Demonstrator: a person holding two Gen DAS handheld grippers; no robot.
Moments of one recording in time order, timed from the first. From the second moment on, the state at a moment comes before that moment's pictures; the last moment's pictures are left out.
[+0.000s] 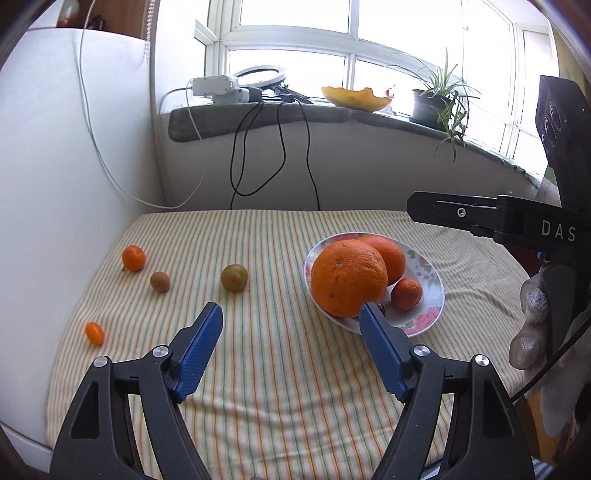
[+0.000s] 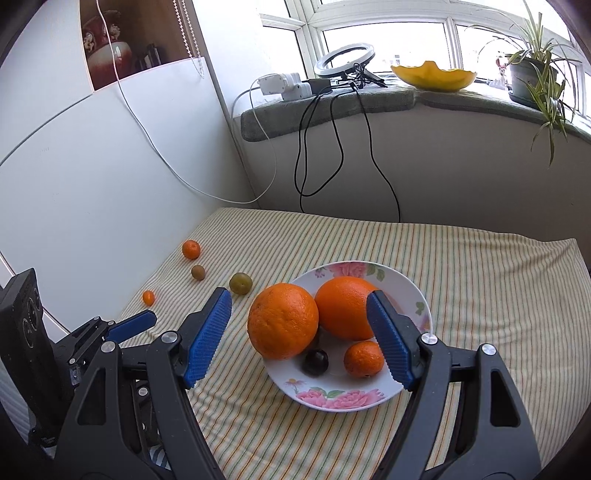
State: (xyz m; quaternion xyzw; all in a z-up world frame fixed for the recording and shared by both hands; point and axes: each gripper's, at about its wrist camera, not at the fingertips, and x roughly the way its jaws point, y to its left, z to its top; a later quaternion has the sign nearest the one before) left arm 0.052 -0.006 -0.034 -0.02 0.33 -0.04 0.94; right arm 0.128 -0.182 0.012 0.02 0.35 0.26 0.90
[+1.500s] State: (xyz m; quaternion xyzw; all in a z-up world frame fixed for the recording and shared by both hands) left arm 0.036 0.164 -0.091 -0.11 0.36 0.11 0.92; right arm 0.161 0.016 -0.041 -0.06 0.40 0.38 0.83
